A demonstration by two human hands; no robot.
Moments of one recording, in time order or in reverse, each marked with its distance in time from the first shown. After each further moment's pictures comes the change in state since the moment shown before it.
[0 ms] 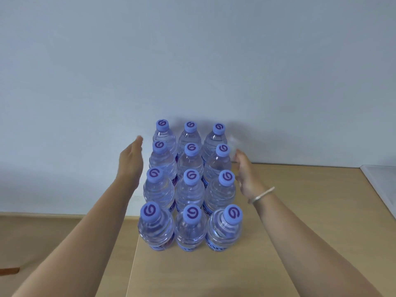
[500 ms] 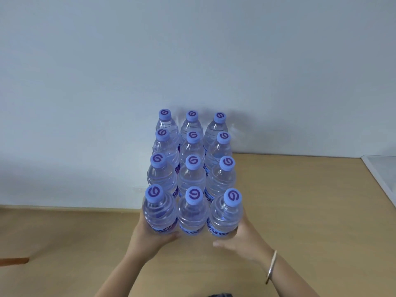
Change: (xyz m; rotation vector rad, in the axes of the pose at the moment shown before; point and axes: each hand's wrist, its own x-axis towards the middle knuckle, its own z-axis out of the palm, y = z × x) left_hand -0.123 -0.147 -0.031 0.285 -0.313 0.020; right_hand -0.103 0.129 -0.030 -0.502 -0.326 -0.138
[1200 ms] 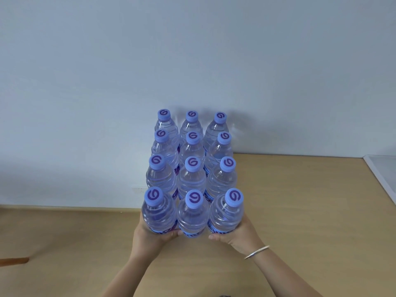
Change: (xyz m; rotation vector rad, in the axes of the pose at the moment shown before) left_hand 0.004 -0.003 0.012 0.042 0.160 -0.054; right_hand 0.018 0.003 0.004 0.057 0.154 -0.031
